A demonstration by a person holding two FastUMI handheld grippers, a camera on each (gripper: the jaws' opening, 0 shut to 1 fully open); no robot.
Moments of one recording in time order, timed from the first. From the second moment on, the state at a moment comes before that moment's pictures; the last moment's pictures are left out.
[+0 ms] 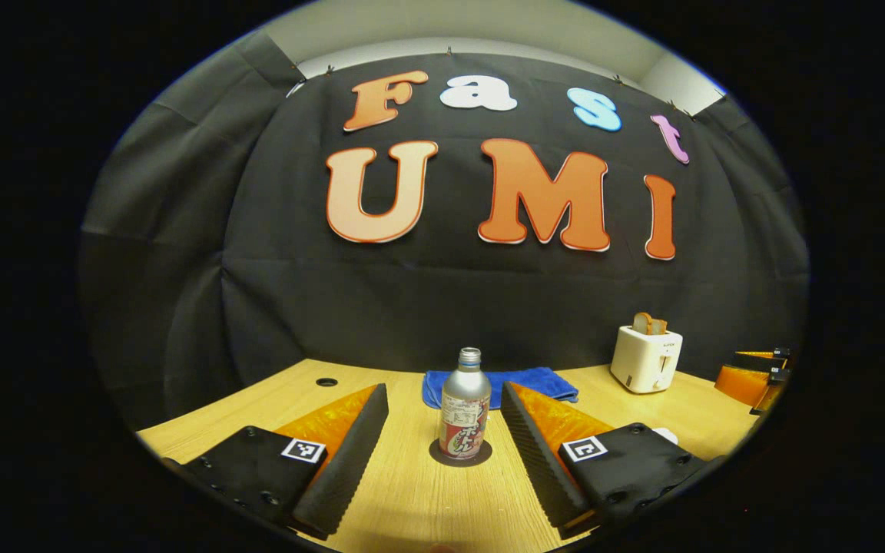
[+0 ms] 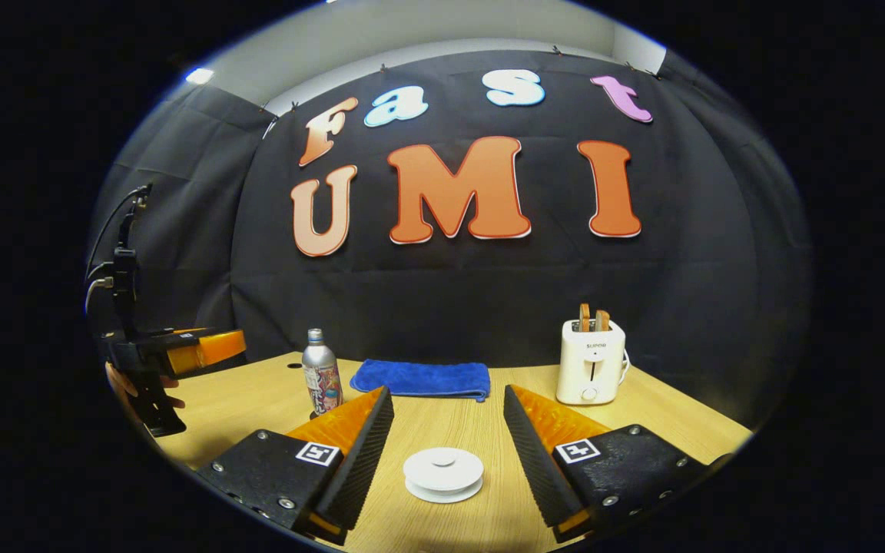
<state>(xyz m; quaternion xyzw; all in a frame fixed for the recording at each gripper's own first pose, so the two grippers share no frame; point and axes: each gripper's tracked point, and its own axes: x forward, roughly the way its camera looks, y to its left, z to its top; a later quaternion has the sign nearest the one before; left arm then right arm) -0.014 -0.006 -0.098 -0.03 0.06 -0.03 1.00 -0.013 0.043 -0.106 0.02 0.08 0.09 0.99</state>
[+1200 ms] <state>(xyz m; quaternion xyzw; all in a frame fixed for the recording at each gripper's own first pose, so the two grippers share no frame) -0.092 0.004 -0.009 -0.03 0.00 -0.01 1.00 -0.077 0.077 -0.015 -0.01 0.02 0.09 1.00</state>
